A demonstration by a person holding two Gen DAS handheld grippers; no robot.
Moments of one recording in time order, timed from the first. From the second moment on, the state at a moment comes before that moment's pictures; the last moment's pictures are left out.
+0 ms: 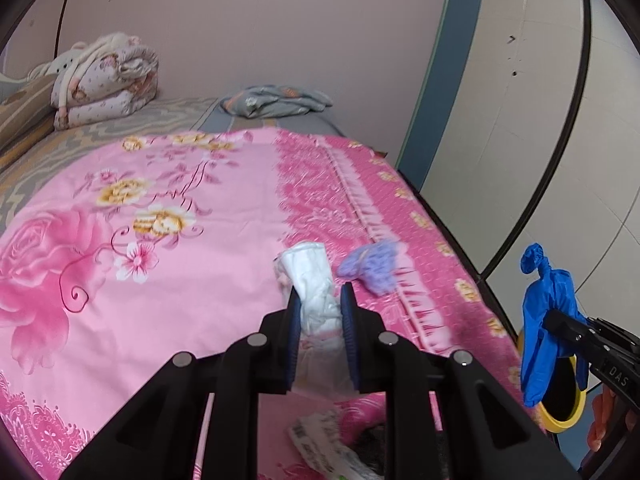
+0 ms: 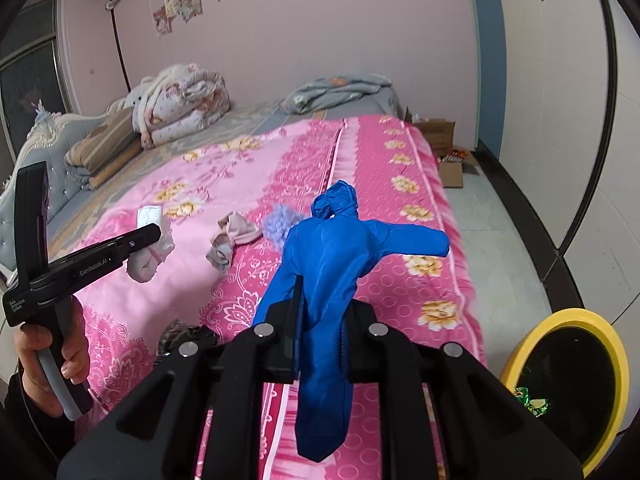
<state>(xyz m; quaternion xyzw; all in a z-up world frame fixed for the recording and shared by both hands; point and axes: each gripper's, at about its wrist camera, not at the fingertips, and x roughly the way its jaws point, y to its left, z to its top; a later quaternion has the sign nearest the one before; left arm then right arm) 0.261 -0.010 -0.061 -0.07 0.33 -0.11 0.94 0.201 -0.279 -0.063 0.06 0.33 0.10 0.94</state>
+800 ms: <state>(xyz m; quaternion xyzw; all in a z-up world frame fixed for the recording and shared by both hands) 0.215 -0.128 0.017 -0.02 0.27 -0.19 0.94 0.112 -0.398 0.007 0.11 0.24 0.01 0.96</state>
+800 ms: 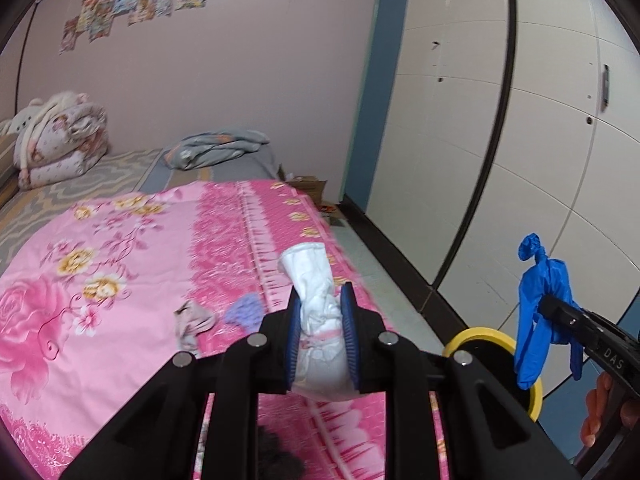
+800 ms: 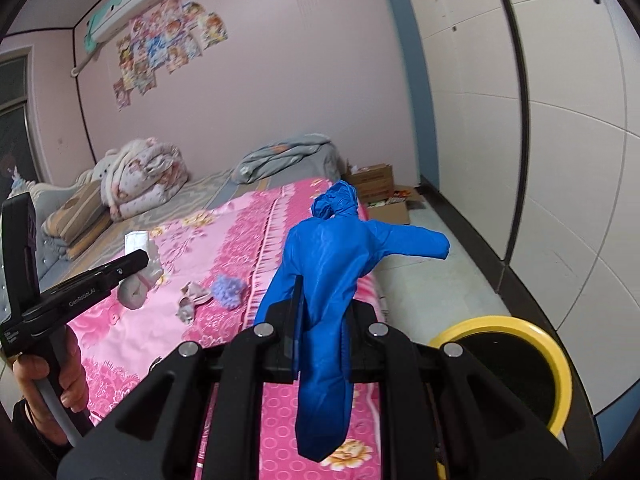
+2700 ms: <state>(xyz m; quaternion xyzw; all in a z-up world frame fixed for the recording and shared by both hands) 0.232 -0.400 -0.100 0.09 0.38 -0.33 0.86 0.087 -0.616 -0.092 0.21 0.28 -0.18 0.92</state>
